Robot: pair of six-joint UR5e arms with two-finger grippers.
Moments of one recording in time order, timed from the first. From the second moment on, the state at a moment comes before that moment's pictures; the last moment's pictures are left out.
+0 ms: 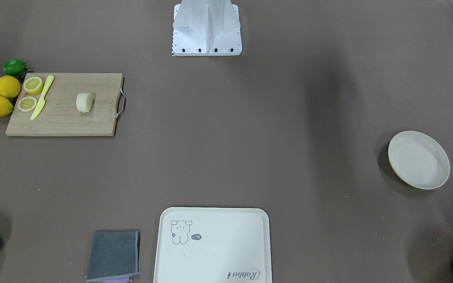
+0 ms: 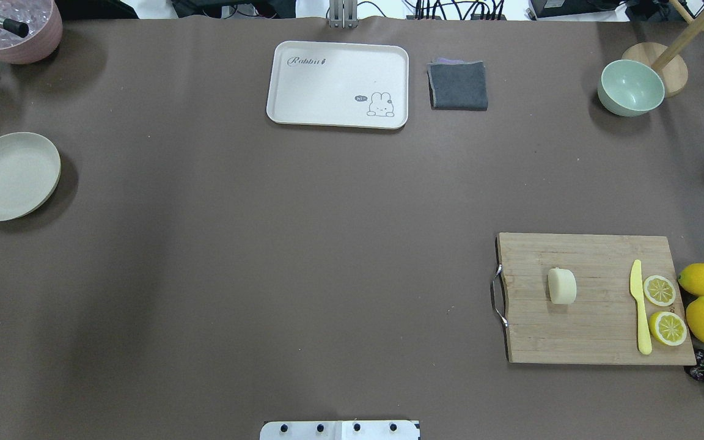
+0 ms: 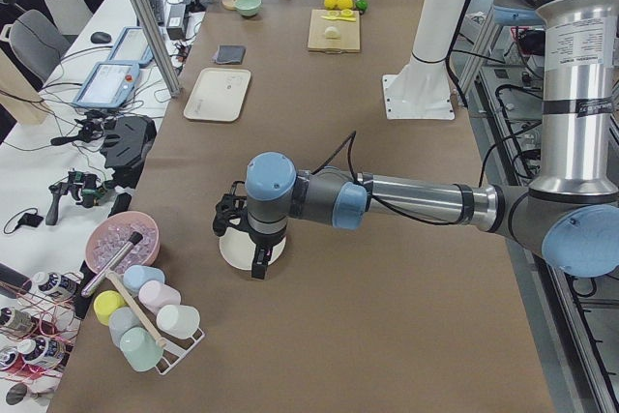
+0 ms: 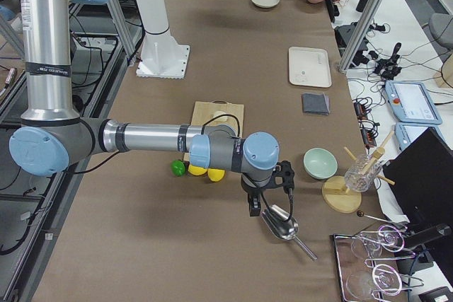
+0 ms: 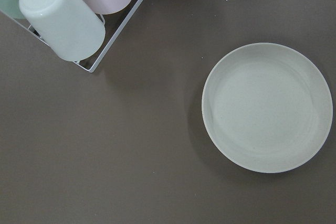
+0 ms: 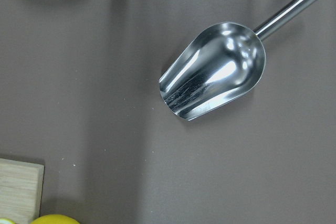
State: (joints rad) left arm -1.59 -1.50 -1.74 -1.67 -2.35 0.00; right arm 1.63 -1.60 1.62 -1.64 2.38 -0.16
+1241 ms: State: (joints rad) left arm -1.50 -1.62 -1.31 -2.33 -2.39 -0.25; right arm 1.63 -1.59 1.63 -1.64 2.38 -0.13
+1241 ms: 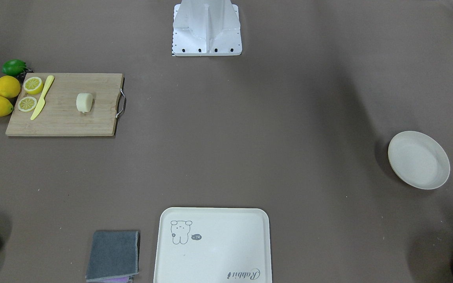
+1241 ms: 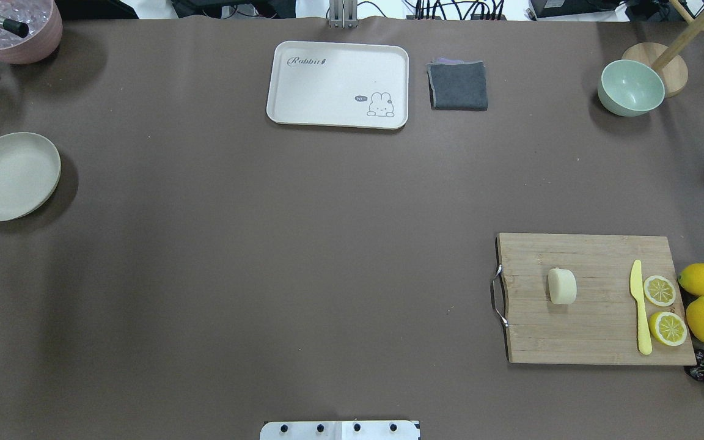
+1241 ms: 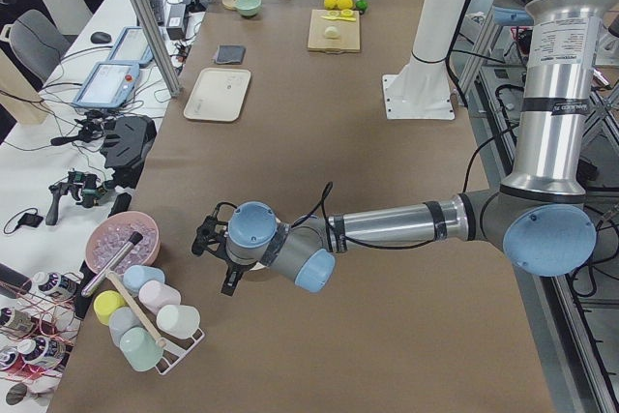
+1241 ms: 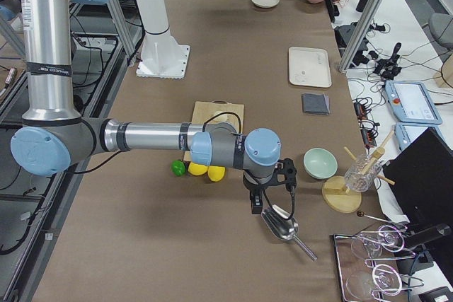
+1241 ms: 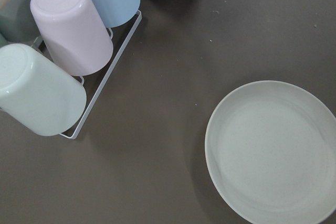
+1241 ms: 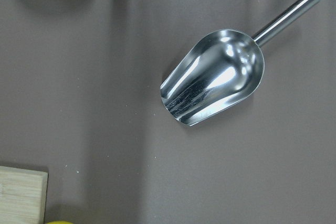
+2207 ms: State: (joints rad) left arm -1.22 -1.67 -1.11 -2.72 -2.15 -0.67; right arm 1.63 -1.57 1.64 -1.64 2.38 -0.10
